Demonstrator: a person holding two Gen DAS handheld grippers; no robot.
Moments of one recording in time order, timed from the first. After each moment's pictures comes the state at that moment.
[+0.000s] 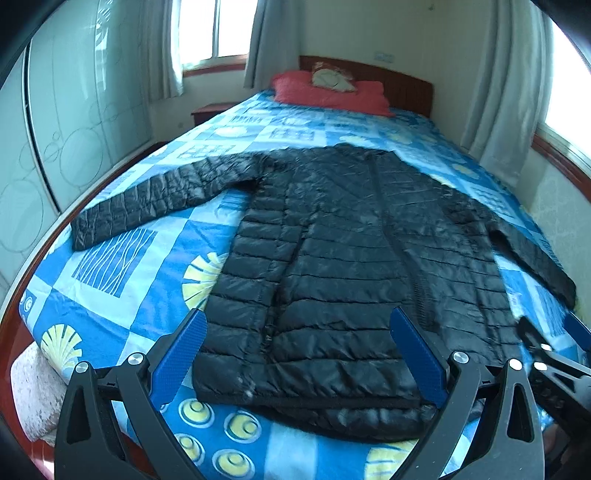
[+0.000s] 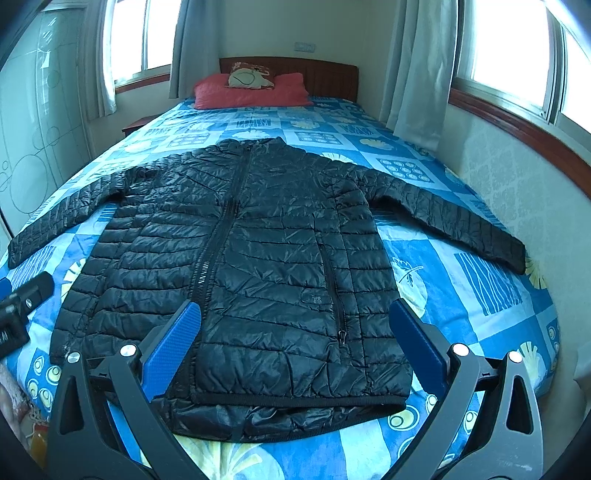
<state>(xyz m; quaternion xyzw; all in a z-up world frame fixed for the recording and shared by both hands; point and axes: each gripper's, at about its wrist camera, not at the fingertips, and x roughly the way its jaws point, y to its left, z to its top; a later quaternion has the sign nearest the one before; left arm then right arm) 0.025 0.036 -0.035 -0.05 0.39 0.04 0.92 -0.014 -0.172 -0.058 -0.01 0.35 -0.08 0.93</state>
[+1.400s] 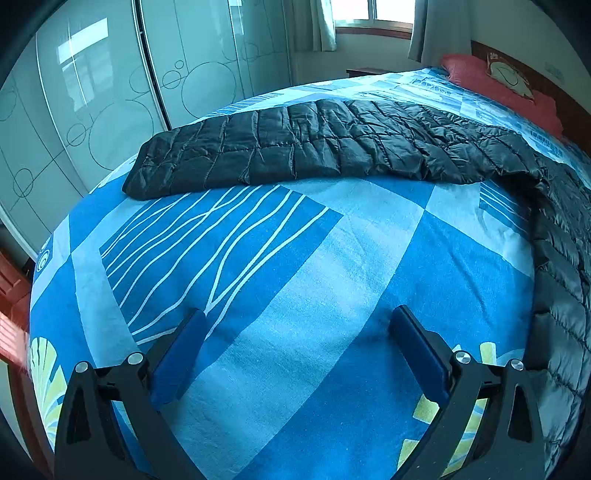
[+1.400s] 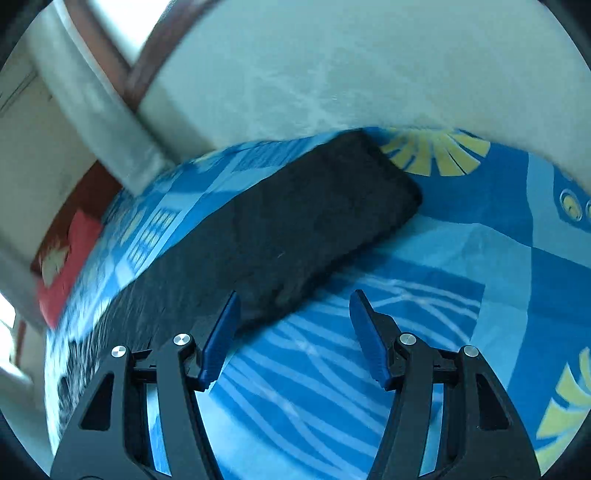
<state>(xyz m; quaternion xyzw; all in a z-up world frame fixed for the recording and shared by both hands) 0.161 0.235 -0.171 -0.11 0.42 0.32 0.84 0.076 -0.623 -0.167 0.40 0.23 -0.35 0.81</state>
